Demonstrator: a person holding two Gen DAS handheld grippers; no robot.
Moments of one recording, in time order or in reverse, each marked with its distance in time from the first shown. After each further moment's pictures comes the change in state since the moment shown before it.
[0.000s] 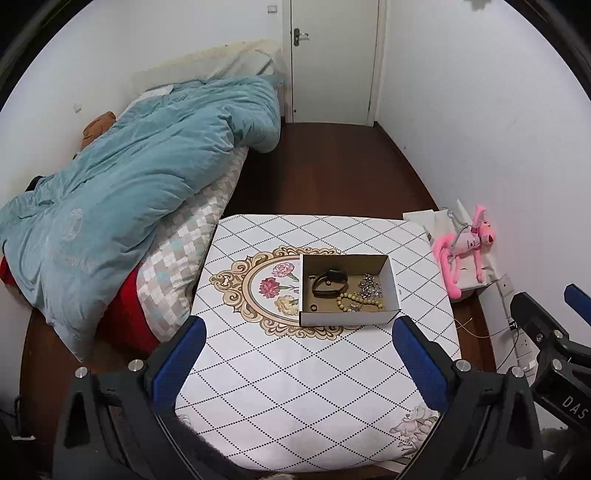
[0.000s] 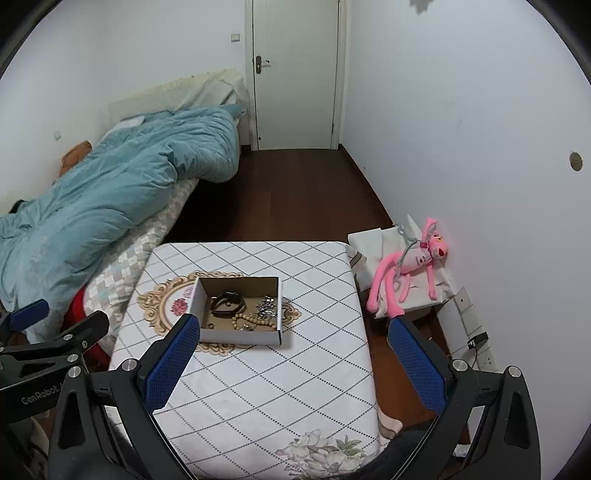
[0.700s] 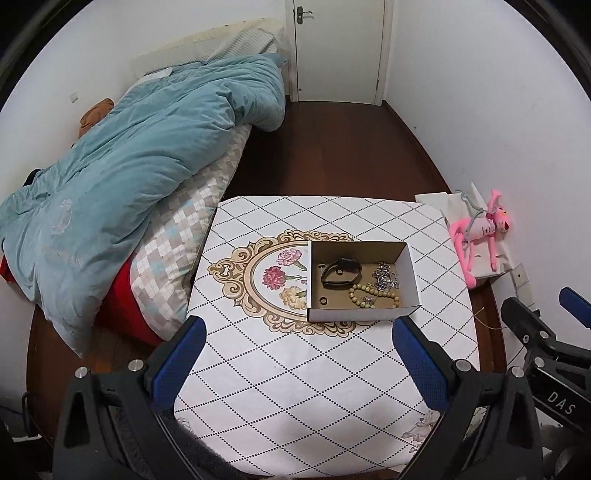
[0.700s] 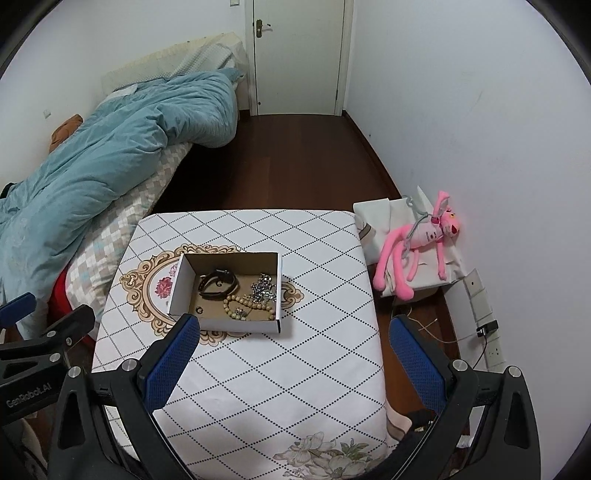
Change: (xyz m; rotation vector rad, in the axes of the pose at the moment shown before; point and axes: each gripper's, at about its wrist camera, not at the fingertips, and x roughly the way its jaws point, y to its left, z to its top) left arm 0.047 0.002 0.008 0.007 0.084 0.023; right arm 0.073 0.007 0.003 -0.016 0.131 -0.002
